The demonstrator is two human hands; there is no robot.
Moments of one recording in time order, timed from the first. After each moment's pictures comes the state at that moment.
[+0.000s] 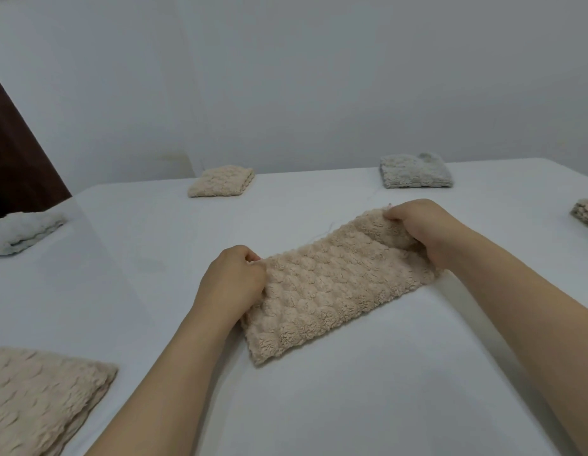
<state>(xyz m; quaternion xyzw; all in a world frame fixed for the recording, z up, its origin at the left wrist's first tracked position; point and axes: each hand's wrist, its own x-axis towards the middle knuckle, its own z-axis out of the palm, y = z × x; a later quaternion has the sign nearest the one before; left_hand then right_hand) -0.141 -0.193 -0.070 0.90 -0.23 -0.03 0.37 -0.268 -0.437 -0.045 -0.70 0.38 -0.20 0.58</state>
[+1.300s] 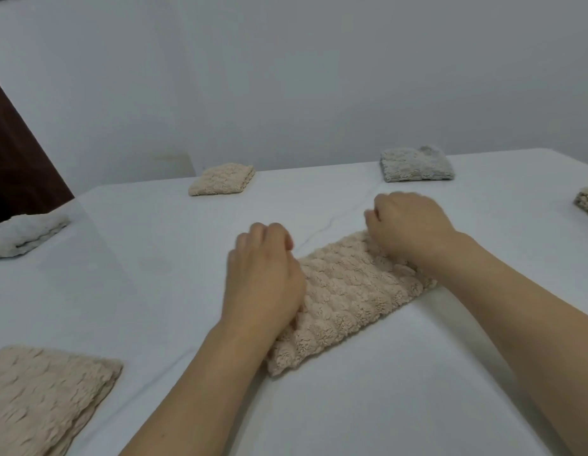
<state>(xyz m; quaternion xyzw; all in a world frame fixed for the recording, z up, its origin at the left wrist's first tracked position) -0.188 -0.204 -0.066 0.85 -0.39 0.20 0.28 -0.263 -0.411 -0.049 -0.94 0.28 -0.20 -0.03</state>
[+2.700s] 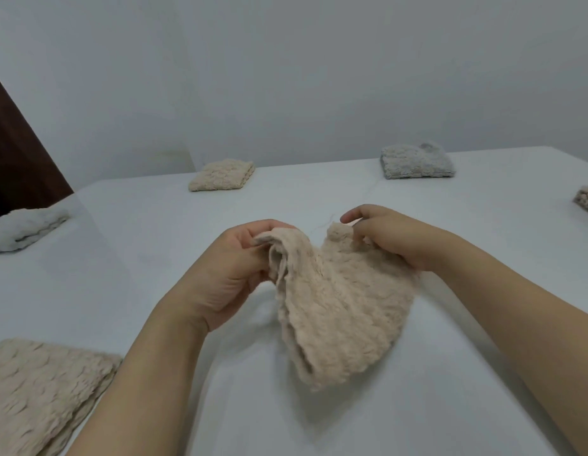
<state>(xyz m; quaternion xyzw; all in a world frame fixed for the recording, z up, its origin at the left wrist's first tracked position) -0.170 -0.169 -0.034 0.60 -0.41 -0.29 0.63 -0.263 -0.402 -0.050 -0.80 0.26 -0.06 0.54</state>
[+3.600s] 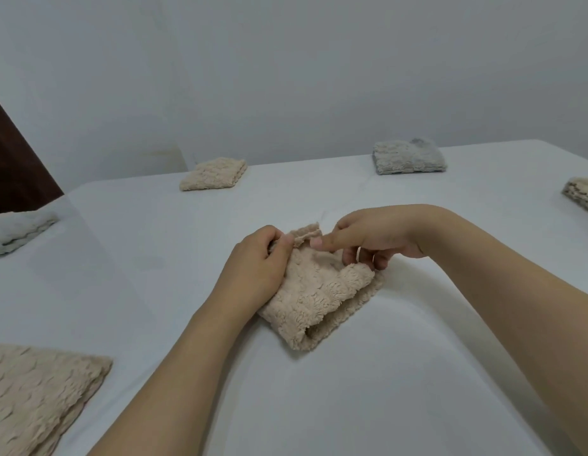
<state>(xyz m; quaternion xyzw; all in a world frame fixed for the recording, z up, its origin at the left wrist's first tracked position) -0.167 -0.210 -0.067 0.84 -0.37 -0.01 0.41 -0.270 -0.384 -0.020 -0.86 0.21 0.13 0.44</state>
